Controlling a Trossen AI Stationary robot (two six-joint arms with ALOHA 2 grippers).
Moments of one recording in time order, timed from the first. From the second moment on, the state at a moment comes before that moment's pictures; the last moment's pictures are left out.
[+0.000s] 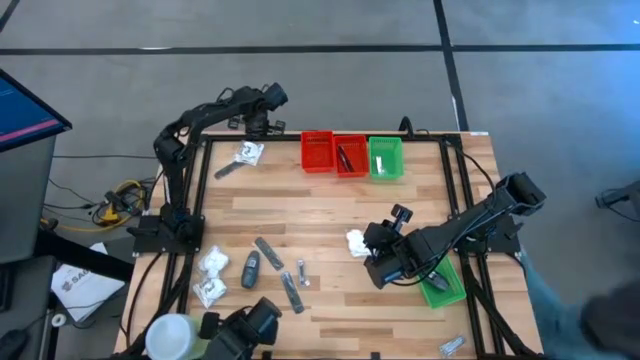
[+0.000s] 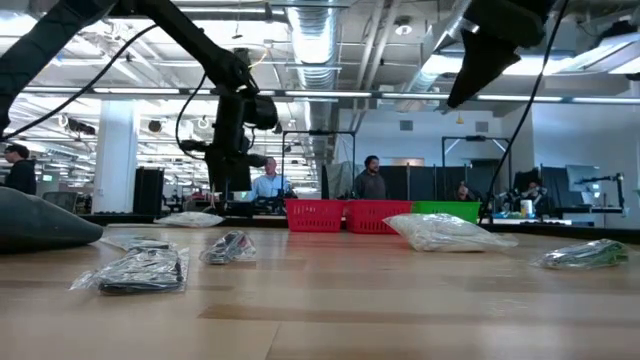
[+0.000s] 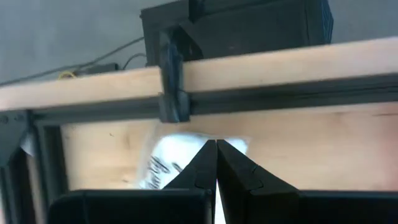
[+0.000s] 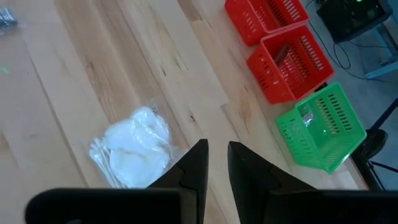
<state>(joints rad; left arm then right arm) 0.86 2.01 1.60 -1.03 -0.36 -0.57 0.49 1.63 1.24 -1.08 0.80 0.80</state>
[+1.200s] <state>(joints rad) 0.61 1.55 1.49 -0.48 -0.54 -1.10 0.47 1.62 1.22 -1.02 0.79 0.81</state>
